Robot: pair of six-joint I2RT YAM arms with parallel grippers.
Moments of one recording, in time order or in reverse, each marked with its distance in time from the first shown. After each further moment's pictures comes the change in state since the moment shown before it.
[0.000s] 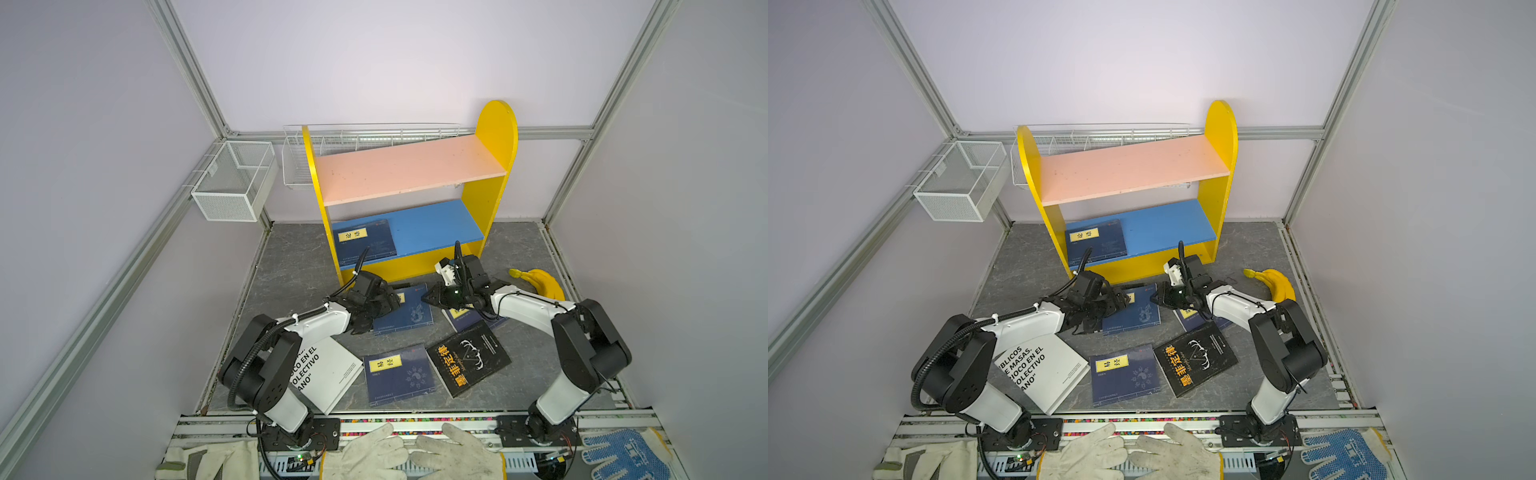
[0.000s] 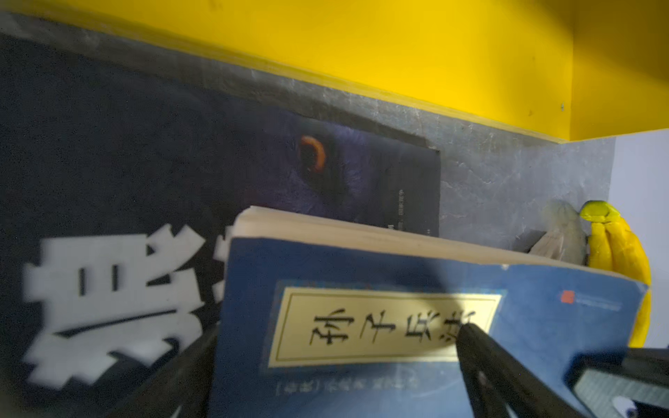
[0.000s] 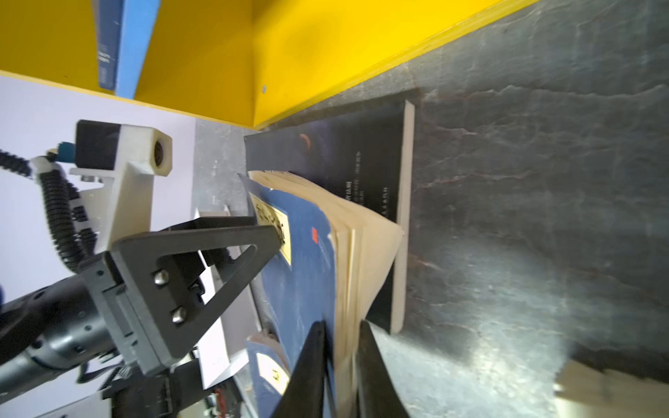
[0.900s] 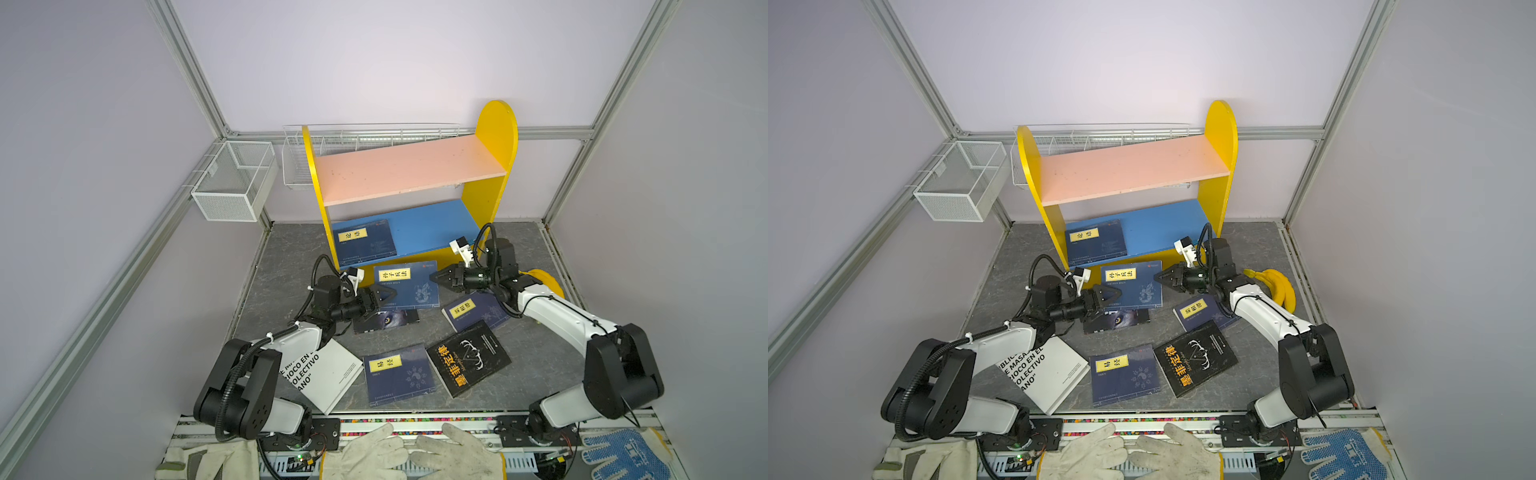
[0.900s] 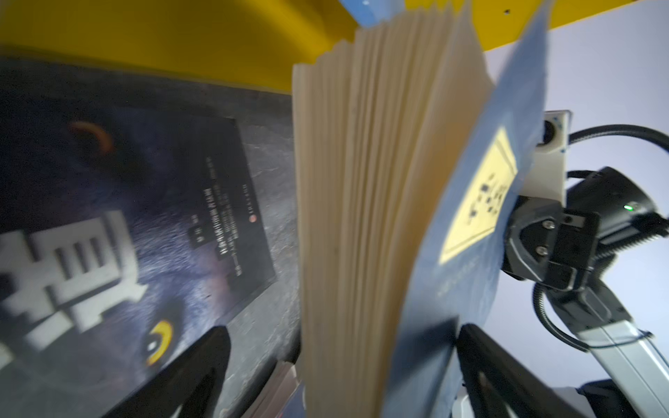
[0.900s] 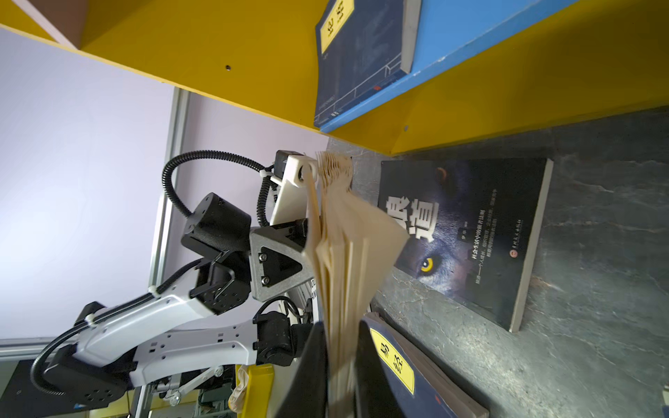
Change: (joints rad) left arm 0.225 -0.140 -0.292 0.644 0.711 -0.072; right arm -0.150 -0.189 0.010 0.097 -0.368 0.105
